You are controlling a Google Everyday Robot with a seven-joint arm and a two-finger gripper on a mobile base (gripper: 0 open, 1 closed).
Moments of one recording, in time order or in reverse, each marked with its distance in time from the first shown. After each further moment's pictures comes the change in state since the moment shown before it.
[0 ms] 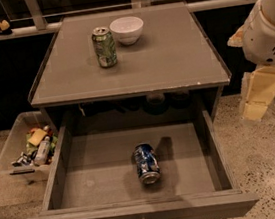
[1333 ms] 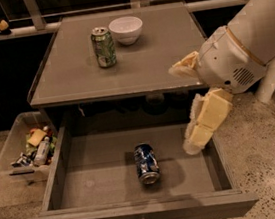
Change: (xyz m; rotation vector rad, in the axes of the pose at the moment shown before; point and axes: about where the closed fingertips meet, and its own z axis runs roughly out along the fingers) arm -0.107 0.064 0.016 -0.268 -0.496 -0.051
